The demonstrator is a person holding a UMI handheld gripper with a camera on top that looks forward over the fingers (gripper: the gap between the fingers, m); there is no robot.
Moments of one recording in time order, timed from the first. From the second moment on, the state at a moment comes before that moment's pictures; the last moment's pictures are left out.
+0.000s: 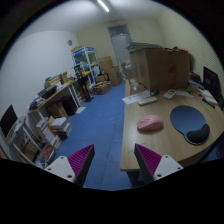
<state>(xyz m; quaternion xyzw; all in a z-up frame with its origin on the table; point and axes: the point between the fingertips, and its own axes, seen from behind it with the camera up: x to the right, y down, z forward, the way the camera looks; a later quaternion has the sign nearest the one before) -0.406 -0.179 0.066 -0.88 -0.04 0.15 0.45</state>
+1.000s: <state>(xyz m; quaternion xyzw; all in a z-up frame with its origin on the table) -0.282 0.017 -0.013 -0.88 -0.12 0.07 0.45</state>
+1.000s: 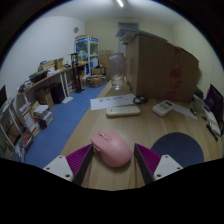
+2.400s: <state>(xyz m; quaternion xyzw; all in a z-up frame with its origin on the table) -0.061 0.013 -0.014 -0.90 -0.04 0.01 0.43</state>
